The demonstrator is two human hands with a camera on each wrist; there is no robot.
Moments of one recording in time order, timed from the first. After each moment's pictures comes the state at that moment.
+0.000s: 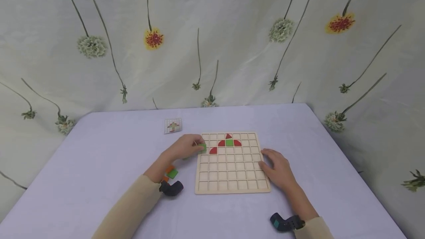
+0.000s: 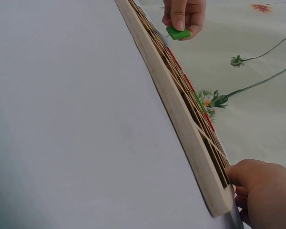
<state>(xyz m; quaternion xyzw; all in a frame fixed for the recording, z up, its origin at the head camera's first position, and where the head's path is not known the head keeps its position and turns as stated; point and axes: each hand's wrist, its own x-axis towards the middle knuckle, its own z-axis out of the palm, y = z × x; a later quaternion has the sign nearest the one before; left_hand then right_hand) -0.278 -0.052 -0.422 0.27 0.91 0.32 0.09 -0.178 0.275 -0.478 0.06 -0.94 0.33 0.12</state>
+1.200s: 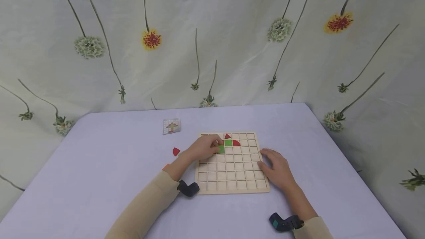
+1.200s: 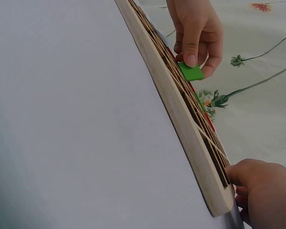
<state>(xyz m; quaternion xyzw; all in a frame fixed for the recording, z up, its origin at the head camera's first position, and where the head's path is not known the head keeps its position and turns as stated) -0.279 0.007 -0.433 0.29 0.90 0.30 0.09 -0.178 0.277 -0.478 0.07 -0.94 0.32 0.13</state>
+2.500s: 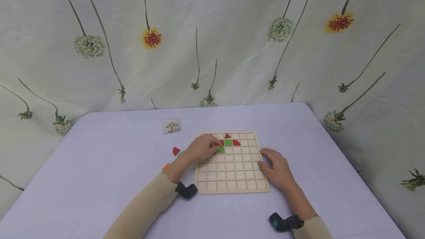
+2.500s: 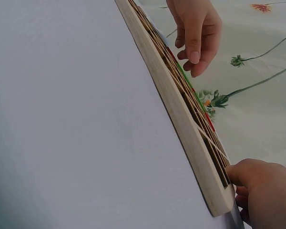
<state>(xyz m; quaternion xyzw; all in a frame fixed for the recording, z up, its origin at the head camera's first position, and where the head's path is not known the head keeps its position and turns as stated) -0.277 0.003 -0.435 0.30 0.91 0.27 0.06 -0.178 0.276 -0.476 0.06 -0.94 0.32 0.12</state>
